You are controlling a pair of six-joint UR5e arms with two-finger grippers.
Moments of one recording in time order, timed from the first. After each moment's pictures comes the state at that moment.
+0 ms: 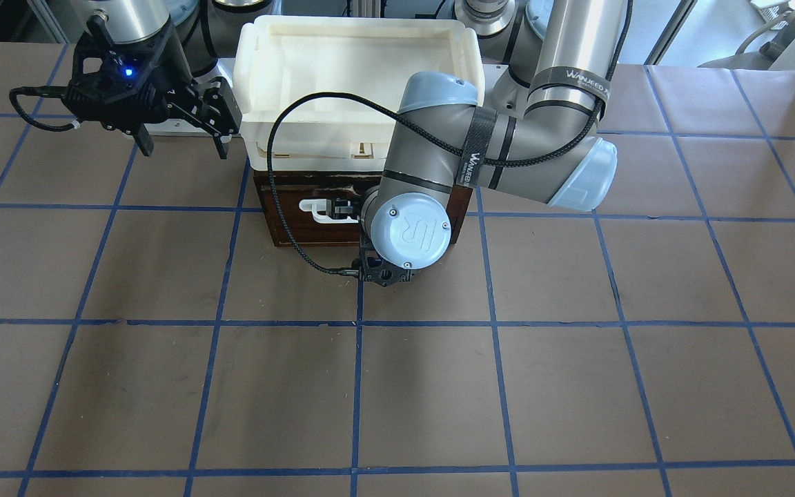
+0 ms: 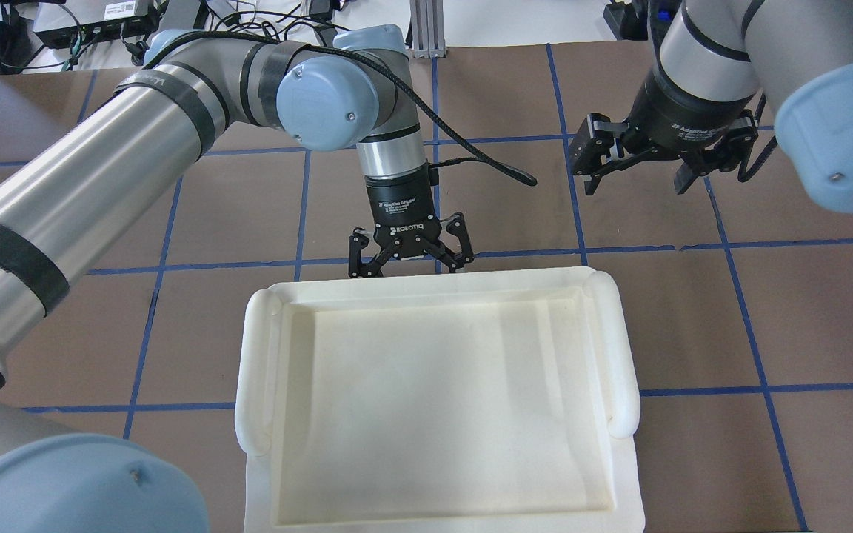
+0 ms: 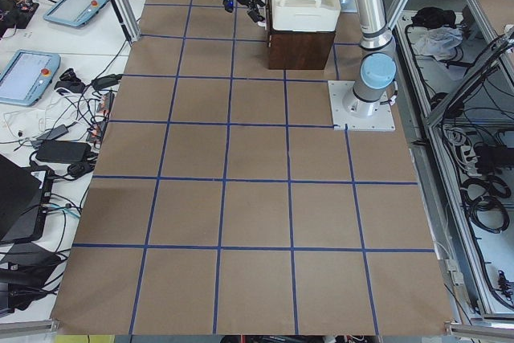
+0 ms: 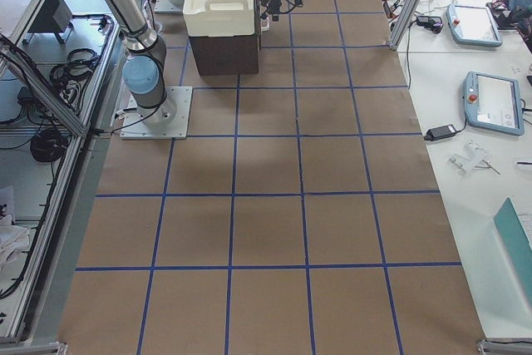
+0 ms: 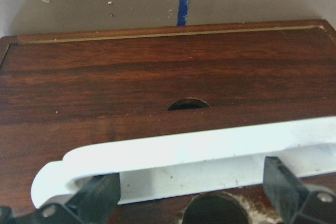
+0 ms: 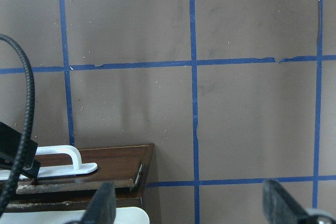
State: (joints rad) left arm -1.88 -2.06 -1.38 -1.92 1.26 -0.23; right arm 1.63 -1.66 1.65 -1.62 -1.56 0.09
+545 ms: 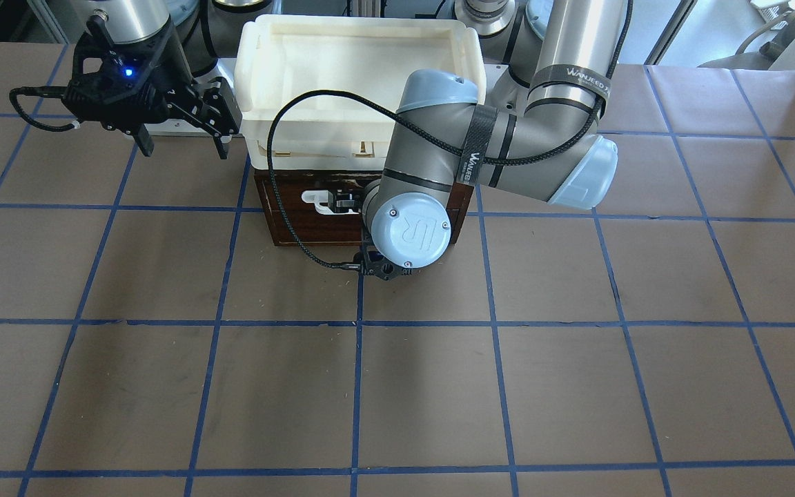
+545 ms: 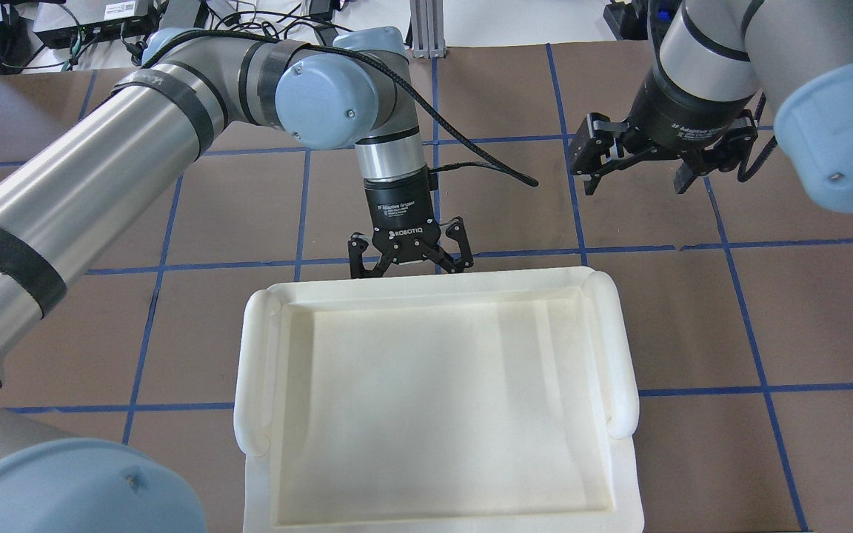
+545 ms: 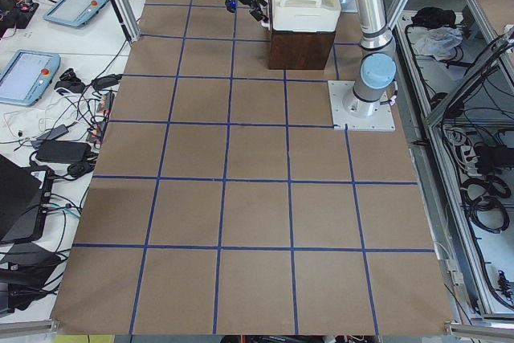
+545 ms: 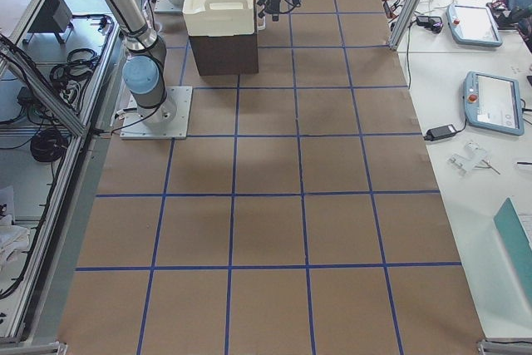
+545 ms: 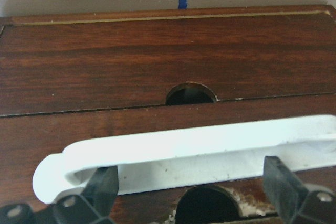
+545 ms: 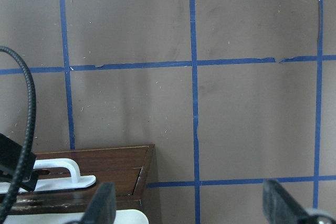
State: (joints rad) left arm -1.88 -2.06 -1.39 -1.97 1.25 -0.23; right arm 1.63 -1.66 1.65 -1.62 -1.56 0.09
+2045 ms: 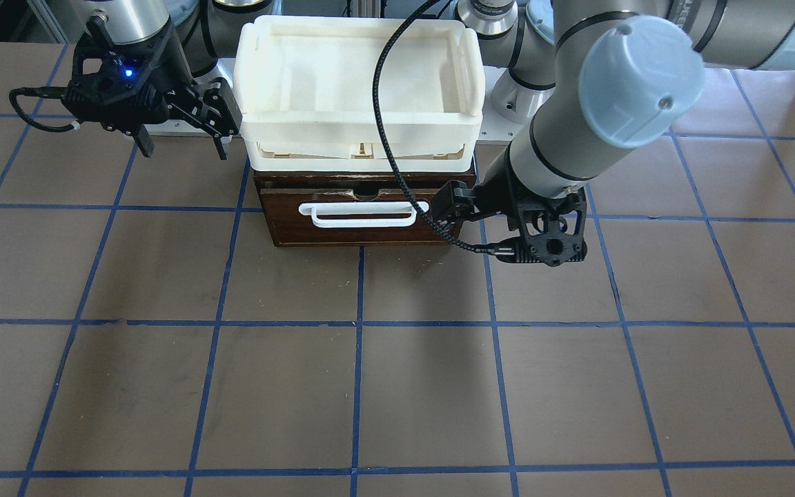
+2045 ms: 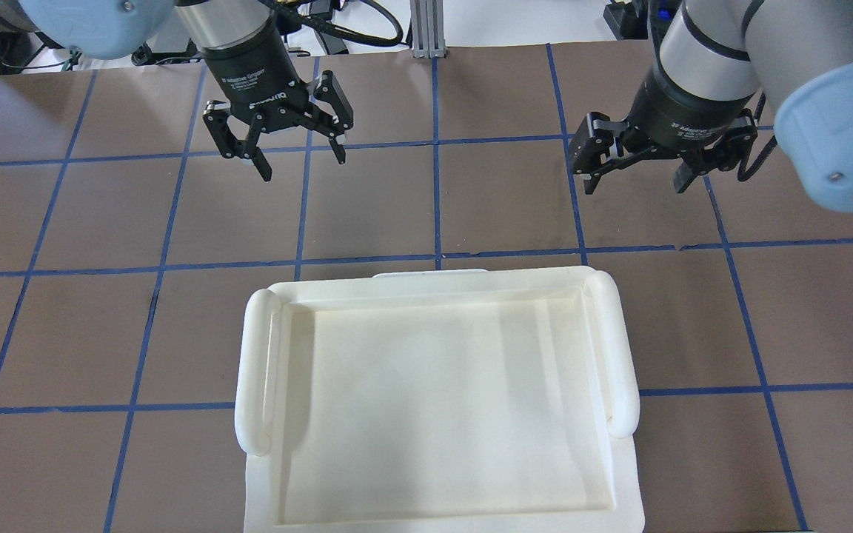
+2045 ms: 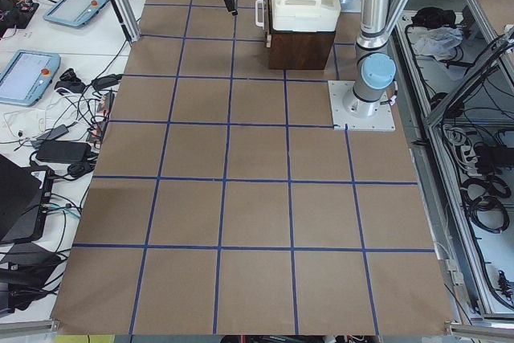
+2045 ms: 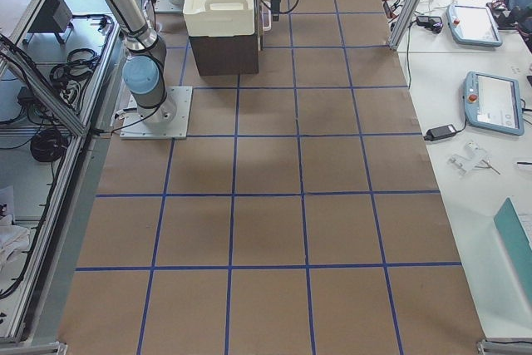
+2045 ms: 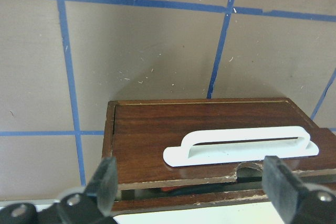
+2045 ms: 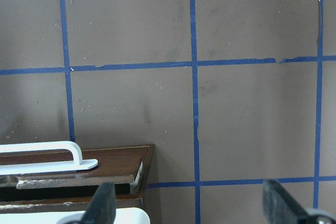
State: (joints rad) left arm -1.65 -1.83 -1.30 -1.76 1.41 -0.17; right arm 1.63 -1.66 1.65 -1.62 -1.56 0.09
